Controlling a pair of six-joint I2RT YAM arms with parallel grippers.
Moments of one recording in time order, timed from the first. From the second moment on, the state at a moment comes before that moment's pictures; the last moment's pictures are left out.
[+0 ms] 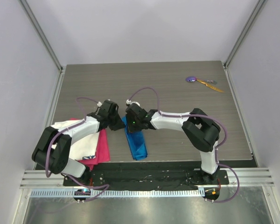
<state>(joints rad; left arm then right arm) -0.48 1.46 0.74 -0.23 0.04 -0.93 0.94 1.95 1.26 -0.23 0.01 0.64</state>
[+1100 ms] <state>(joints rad) -0.50 1.67 0.85 -0.23 0.29 -0.81 0.88 1.56 0.97 -0.25 -0.13 0.71</state>
